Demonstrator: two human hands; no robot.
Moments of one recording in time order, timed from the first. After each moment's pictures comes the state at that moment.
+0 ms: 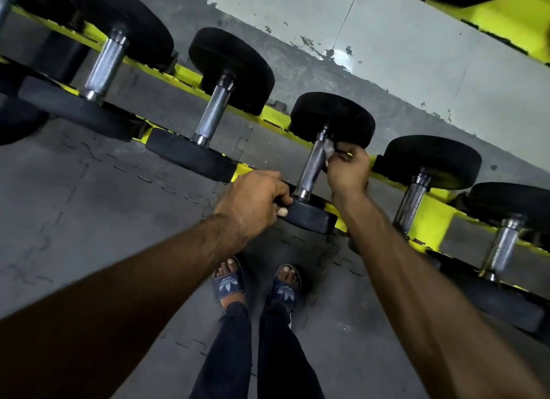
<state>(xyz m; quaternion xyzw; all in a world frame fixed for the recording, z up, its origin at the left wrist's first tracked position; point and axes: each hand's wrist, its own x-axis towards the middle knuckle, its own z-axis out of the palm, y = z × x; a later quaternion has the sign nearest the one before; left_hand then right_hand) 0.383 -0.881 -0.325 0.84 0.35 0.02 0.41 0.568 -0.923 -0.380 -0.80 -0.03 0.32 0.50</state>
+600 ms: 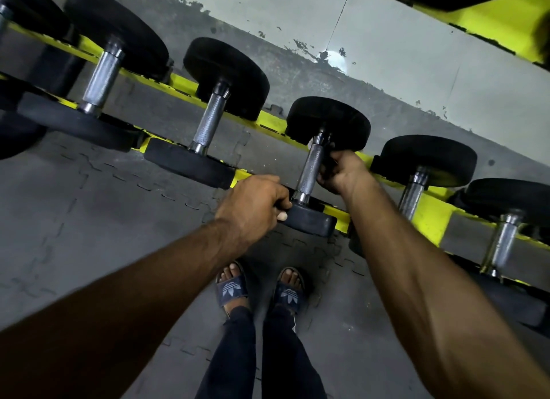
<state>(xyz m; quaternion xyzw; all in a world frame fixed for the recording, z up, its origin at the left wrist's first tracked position) 0.386 -0.879 -0.317 0.85 0.35 -0.01 0.39 0.592 -0.906 -0.383 -0.63 0.27 0.50 0.52</state>
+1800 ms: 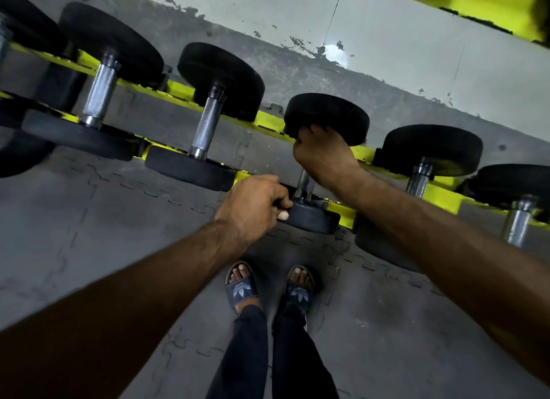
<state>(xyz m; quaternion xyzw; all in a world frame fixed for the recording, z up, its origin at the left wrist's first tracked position) 0.387 -0.876 -0.313 0.86 0.33 -0.01 0.38 0.569 -0.897 -0.347 -0.67 -0.71 -0.03 -0.22</state>
